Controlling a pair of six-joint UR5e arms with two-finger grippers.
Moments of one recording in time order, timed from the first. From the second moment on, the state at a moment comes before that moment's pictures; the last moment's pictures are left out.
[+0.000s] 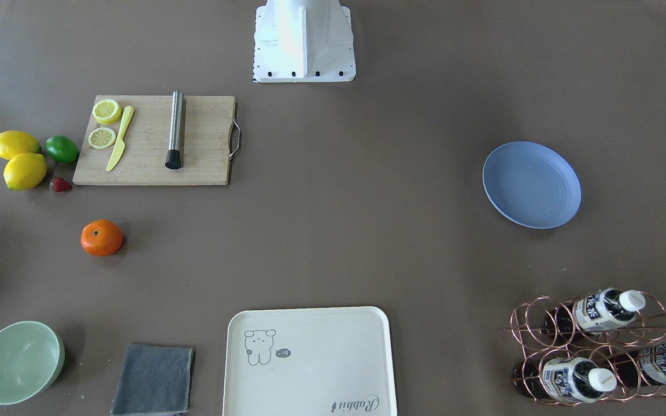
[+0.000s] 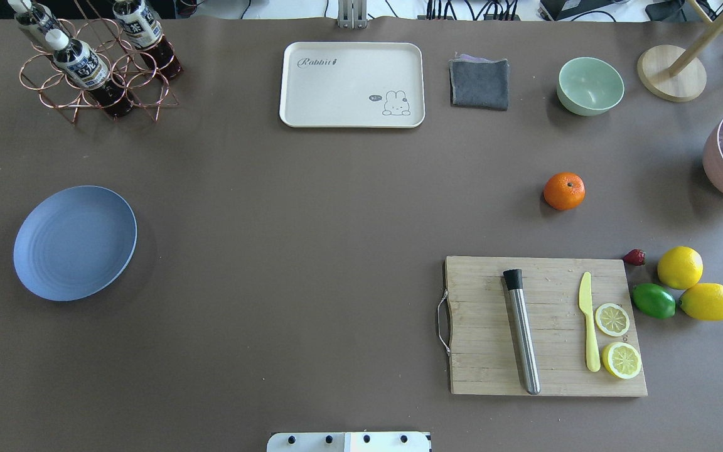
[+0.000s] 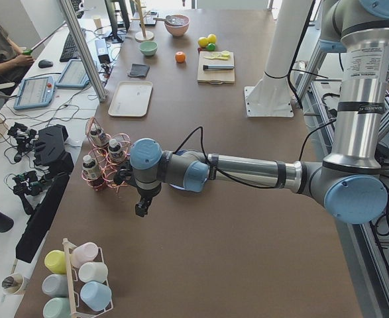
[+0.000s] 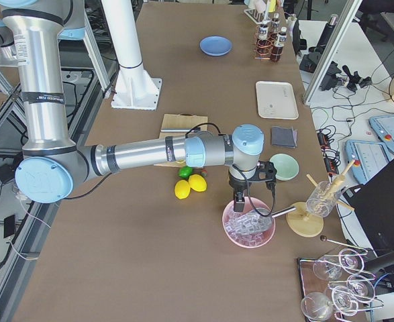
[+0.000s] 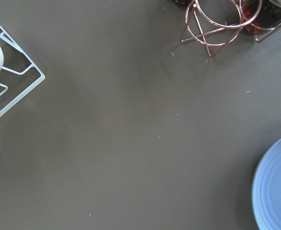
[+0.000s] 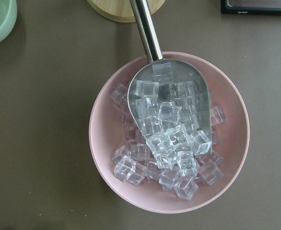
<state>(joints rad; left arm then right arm) -1.52 -1.60 -1.61 -1.78 -2.39 0.10 1.51 -1.51 1.70 -1.65 2.30 0.12</state>
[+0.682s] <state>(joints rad) -1.51 -1.50 -1.65 -1.82 -2.39 0.06 1.50 -1.52 1.73 -1.64 2.36 0.13</state>
